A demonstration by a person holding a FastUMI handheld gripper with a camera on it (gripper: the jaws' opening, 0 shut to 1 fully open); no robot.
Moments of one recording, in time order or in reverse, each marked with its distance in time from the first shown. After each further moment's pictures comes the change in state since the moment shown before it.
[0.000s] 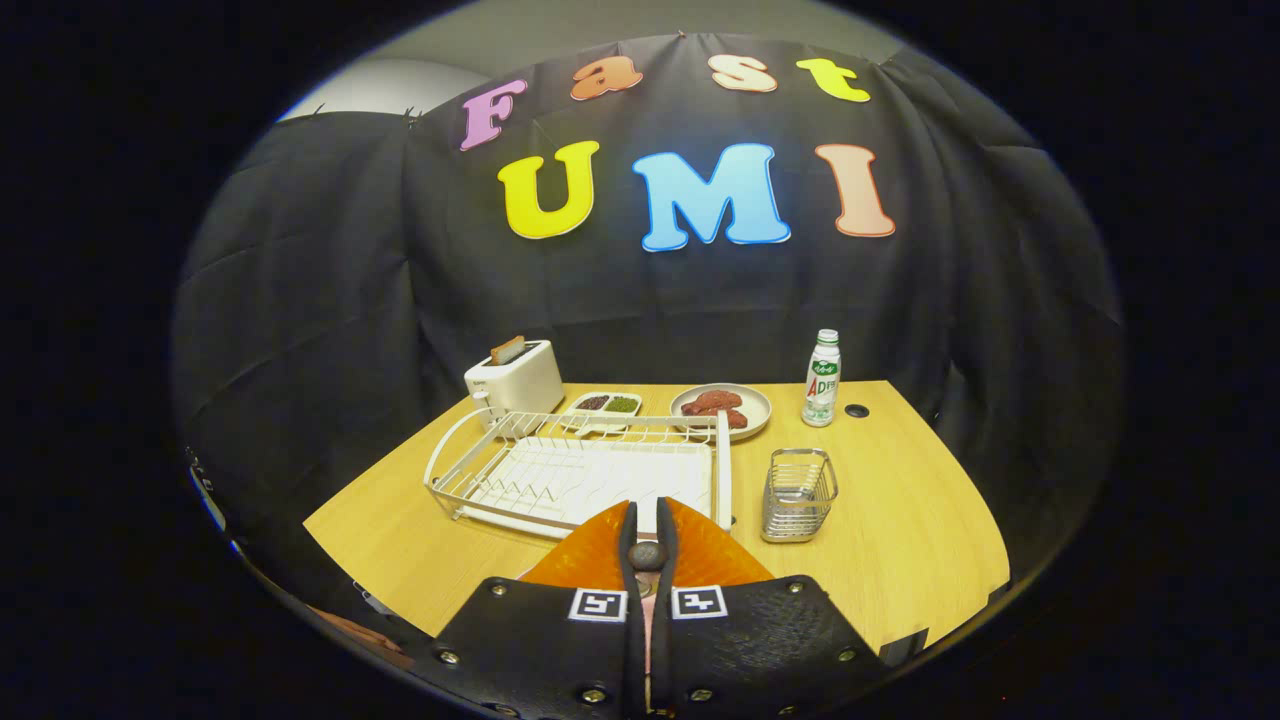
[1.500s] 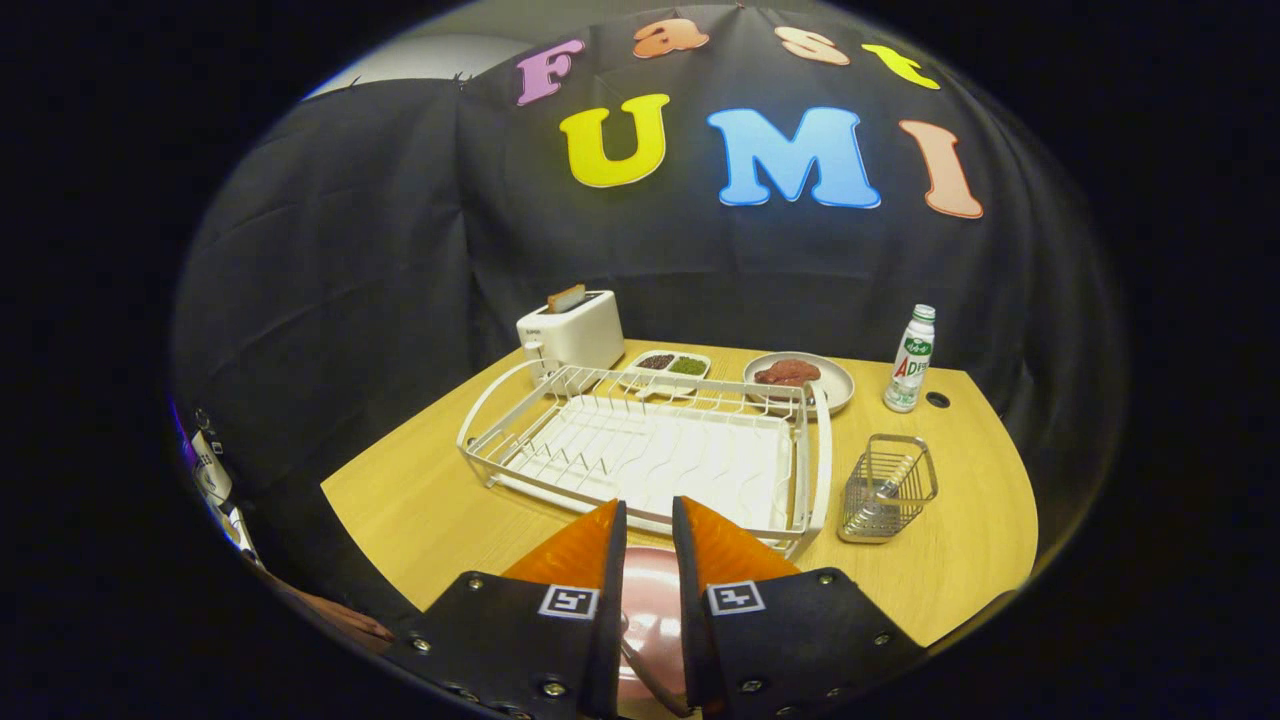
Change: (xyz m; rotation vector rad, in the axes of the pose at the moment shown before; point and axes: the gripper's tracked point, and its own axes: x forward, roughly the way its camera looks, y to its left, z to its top) arm 0.049 0.035 -0.011 -0.089 0.066 0.136
